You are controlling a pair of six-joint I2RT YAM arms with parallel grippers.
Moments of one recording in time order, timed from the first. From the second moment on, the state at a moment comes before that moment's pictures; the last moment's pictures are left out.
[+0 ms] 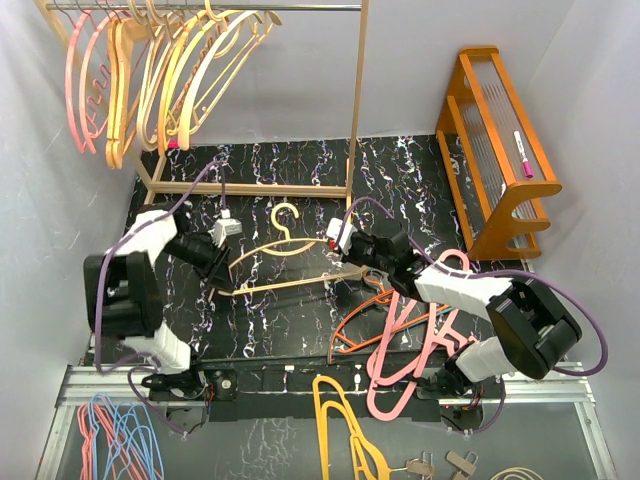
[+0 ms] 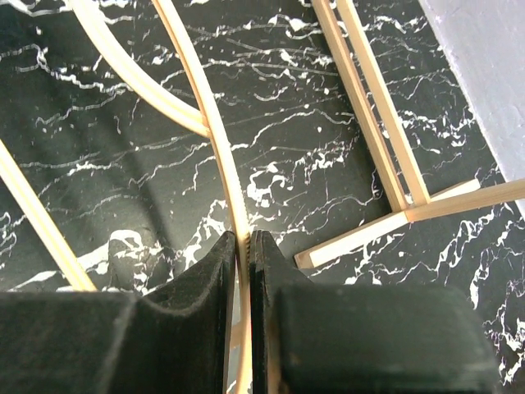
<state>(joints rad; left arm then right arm) 0.08 1.70 1.06 -1.21 0.79 0.95 0.65 1.41 0.63 0.41 -0.26 -0.60</state>
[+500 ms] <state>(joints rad) 0.08 0.97 1.31 -1.25 0.45 0.53 0.64 1.25 0.78 0.45 -0.08 -0.38</state>
